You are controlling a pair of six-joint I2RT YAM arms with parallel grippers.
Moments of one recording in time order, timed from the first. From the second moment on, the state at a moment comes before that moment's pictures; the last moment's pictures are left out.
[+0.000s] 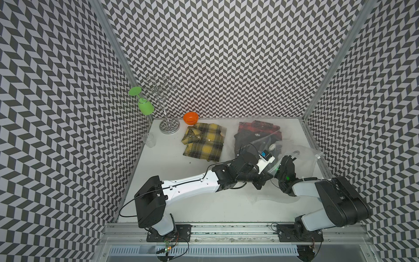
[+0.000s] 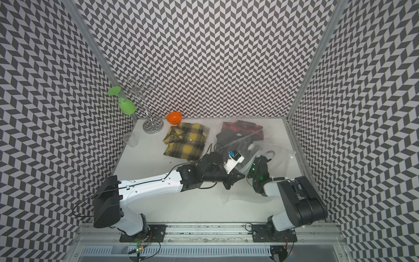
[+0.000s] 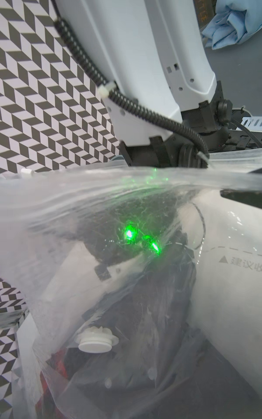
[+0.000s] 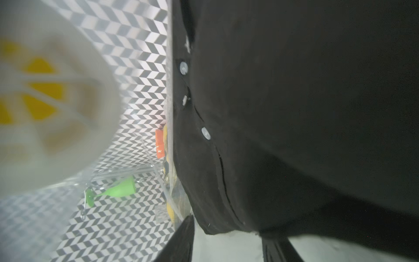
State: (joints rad) left arm -1.14 1.60 1.23 -0.07 0.26 -0.31; right arm 0.26 1.53 0.35 0.71 -0.24 1.31
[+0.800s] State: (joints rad) left arm -1.04 1.63 1.23 -0.07 0.18 -0.30; right arm 0.18 1.49 0.43 0.65 -0.34 1.17
